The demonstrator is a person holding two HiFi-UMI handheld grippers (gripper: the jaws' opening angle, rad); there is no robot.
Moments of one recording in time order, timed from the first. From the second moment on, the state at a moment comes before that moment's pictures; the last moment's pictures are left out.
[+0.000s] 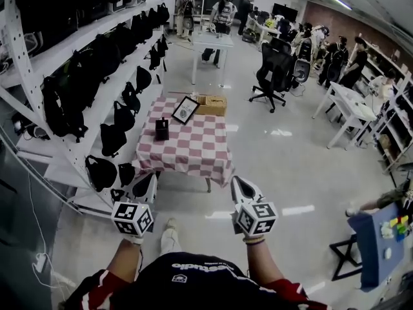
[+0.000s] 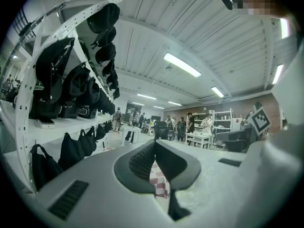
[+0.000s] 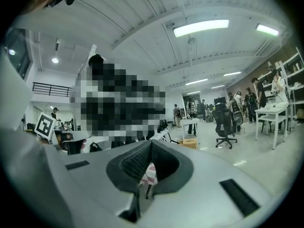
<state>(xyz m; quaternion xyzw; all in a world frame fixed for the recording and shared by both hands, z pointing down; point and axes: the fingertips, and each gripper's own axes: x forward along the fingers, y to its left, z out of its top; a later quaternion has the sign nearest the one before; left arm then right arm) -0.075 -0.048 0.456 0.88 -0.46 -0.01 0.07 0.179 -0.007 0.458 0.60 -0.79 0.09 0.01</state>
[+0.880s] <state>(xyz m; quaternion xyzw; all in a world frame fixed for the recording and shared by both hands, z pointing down) -0.070 -0.252 0.465 0.89 -0.46 0.02 0.07 0.163 -0.206 0.458 0.60 -0.79 0.10 0.03</state>
